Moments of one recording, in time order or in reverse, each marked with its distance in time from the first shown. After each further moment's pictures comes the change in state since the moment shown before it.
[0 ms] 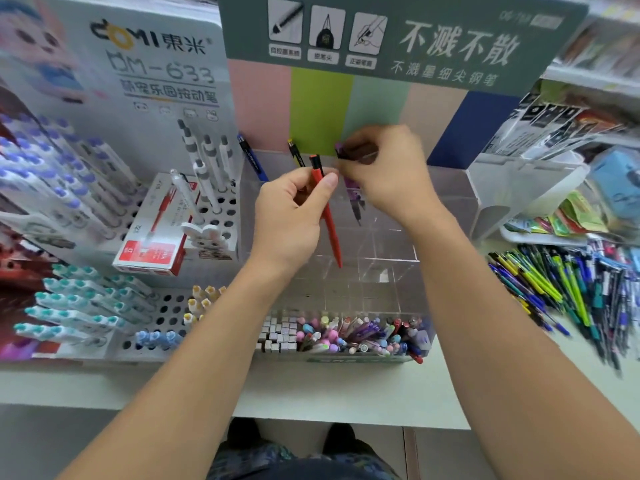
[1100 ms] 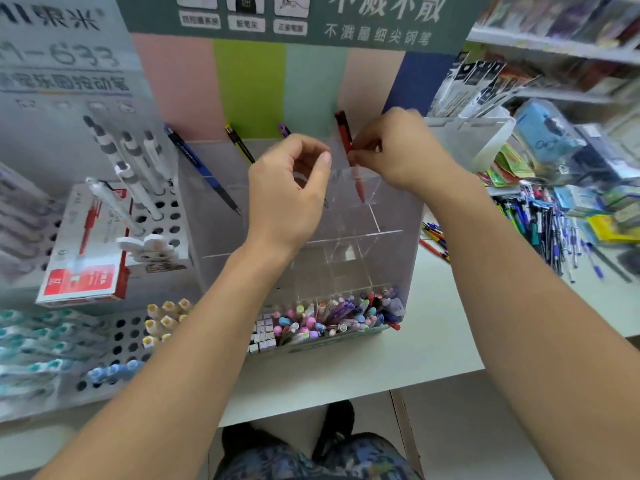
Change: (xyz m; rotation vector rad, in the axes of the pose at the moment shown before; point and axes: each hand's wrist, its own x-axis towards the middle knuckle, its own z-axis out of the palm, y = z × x) left_hand 0.012 -0.007 0.040 0.104 -0.113 0.268; right_hand -0.009 0.054 -0.049 -0.486 -0.096 -0.024
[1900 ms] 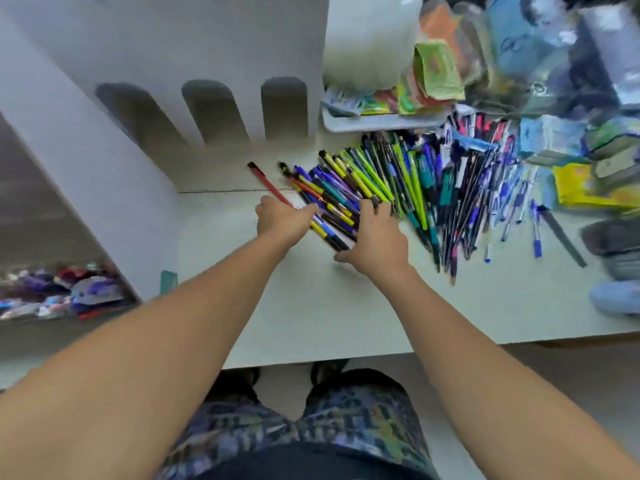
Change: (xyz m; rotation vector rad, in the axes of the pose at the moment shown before) left_hand -0.090 -0.088 0.450 0.458 -0.186 -1.130; right_hand -0.197 0.408 0.144 0.050 -0.473 0.484
